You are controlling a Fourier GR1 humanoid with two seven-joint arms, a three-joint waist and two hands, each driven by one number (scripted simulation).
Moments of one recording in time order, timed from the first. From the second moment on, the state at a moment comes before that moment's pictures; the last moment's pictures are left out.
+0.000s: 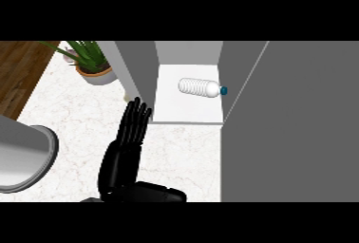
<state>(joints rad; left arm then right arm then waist) -0.14 0.25 -0.64 -1.68 0.52 0.50 -0.40 0.83 -0.25 0.04 -2.39 -0.36 0.73 -0.13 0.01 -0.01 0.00</state>
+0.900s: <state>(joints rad) 0.14 0.42 -0.55 -1.92 0.56 0.43 -0.46 0.72 -0.18 0.49 -2.44 -0.13 0.62 0.08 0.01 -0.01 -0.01</state>
